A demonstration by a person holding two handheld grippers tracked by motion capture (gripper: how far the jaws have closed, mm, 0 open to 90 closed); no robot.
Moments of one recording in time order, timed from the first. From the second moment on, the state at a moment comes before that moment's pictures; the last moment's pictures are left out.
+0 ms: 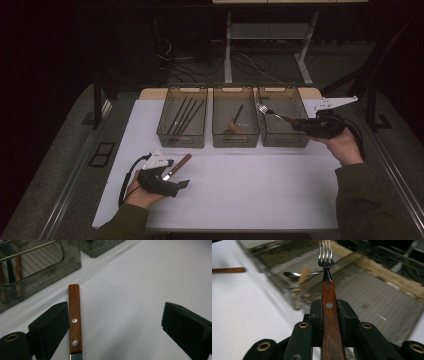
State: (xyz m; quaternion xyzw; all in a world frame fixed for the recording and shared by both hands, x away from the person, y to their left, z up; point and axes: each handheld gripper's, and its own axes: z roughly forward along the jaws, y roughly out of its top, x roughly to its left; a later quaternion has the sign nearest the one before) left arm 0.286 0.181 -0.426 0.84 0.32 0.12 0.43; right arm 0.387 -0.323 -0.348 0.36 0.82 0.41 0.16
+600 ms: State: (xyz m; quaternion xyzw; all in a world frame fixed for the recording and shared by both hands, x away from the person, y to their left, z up) left arm 0.287 0.177 -0.430 0.85 0.31 0.12 0.42; right arm 0.439 -0.330 -0.376 0.45 0.80 0.35 0.16
